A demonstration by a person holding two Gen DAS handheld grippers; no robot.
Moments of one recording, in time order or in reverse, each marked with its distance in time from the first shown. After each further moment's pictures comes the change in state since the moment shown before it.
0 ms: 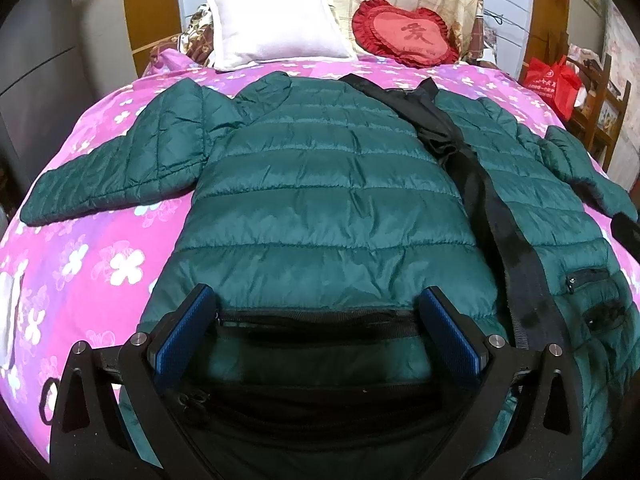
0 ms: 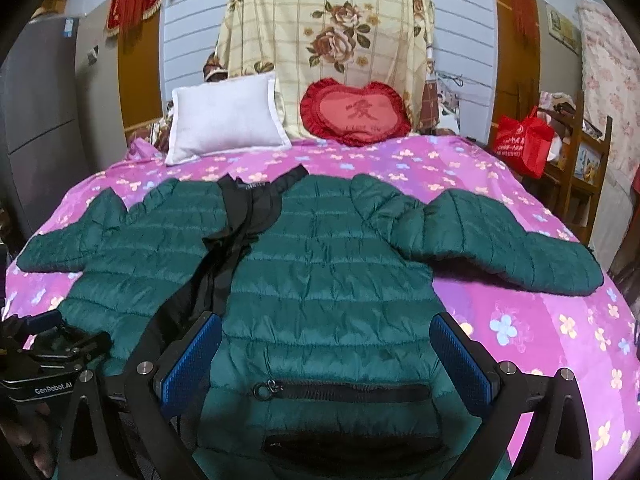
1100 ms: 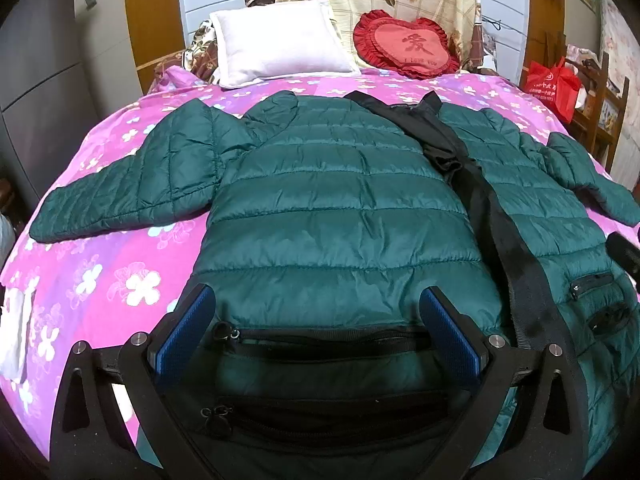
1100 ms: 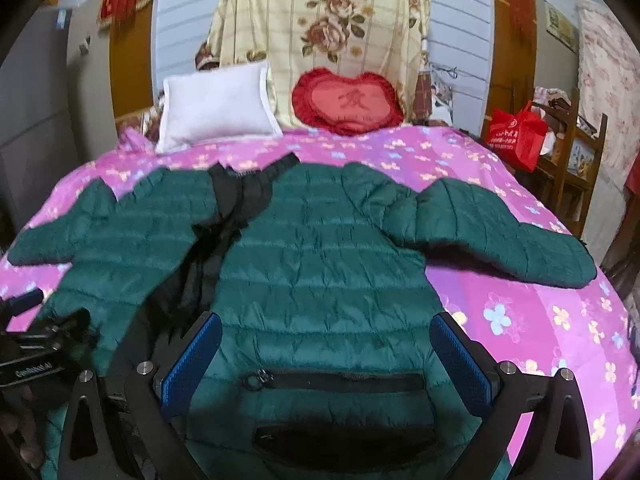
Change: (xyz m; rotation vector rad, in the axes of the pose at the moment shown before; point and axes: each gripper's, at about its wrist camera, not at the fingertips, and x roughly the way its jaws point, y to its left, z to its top) left arm -0.005 0.005 0.006 0.021 -0.053 0.033; right arm 0.009 0.000 -0.005 -0.007 0.066 -0.044
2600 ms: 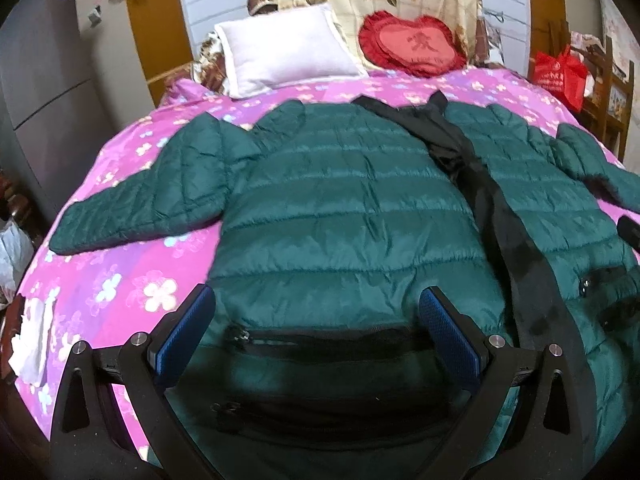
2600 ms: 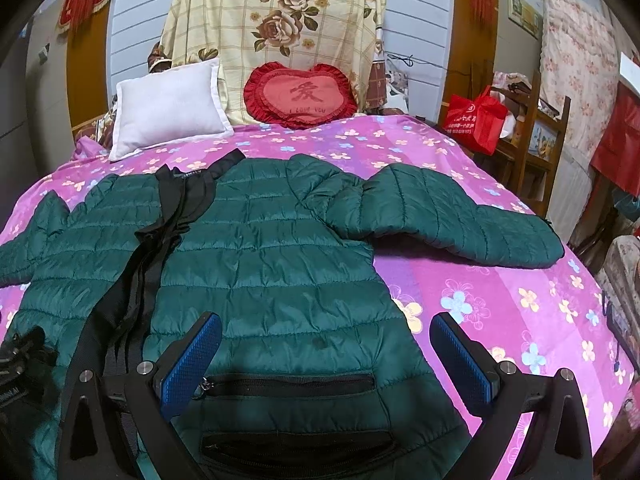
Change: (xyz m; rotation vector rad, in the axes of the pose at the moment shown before) left arm -0.003 -0.010 0.002 0.037 -0.005 0.067; right arm 0.006 -0.026 -0.001 0.085 0.009 -0.140
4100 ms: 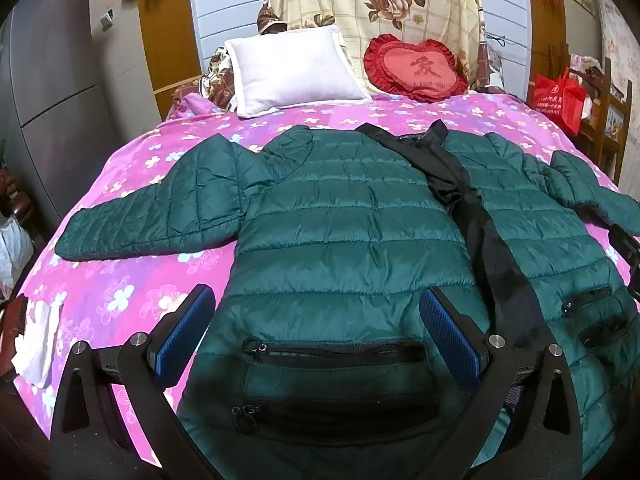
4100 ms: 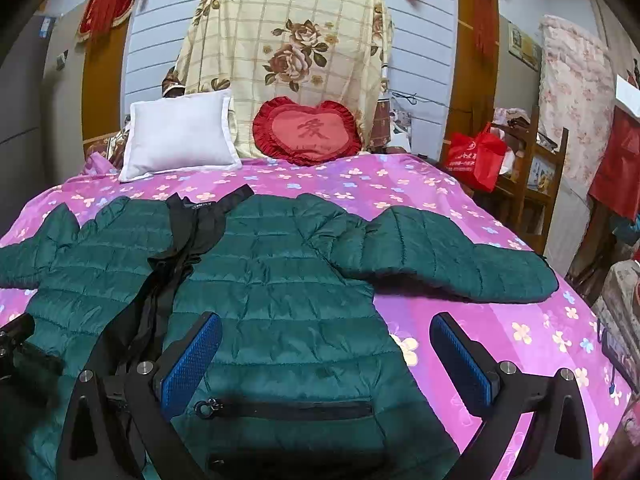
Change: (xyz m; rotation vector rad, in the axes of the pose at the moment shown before) left arm -0.025 0.010 0.006 -0.034 -0.081 0.001; right arm -0.017 0.006 0.003 -0.046 -0.136 0.004
